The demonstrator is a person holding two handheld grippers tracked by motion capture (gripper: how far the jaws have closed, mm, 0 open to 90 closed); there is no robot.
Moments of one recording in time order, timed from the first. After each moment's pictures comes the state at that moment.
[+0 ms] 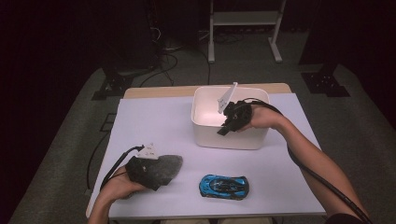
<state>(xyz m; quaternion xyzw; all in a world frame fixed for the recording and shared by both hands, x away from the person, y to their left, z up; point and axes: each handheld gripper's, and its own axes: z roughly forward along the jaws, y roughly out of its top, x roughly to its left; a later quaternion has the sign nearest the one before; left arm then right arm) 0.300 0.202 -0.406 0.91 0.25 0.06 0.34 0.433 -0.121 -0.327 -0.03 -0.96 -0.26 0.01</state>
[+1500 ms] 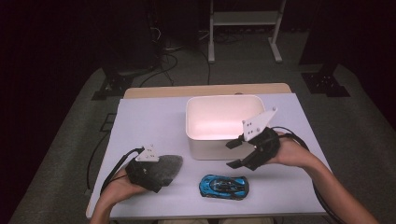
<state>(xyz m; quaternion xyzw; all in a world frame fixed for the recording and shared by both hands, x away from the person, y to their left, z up) 0.291 0.199 -0.403 0.90 0.25 0.09 0.35 0.311 -0.165 -0.304 -0.03 -0.91 -0.41 -0.02</state>
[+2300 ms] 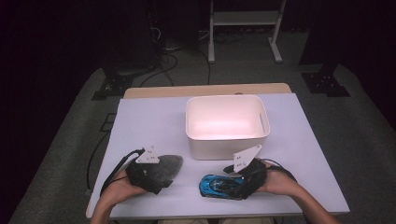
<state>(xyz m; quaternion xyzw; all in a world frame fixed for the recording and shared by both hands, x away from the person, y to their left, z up) 0.289 0.199 -0.406 0.90 0.25 0.09 0.34 0.290 -0.151 -0.412 -0.07 -0.92 -0.37 0.00</state>
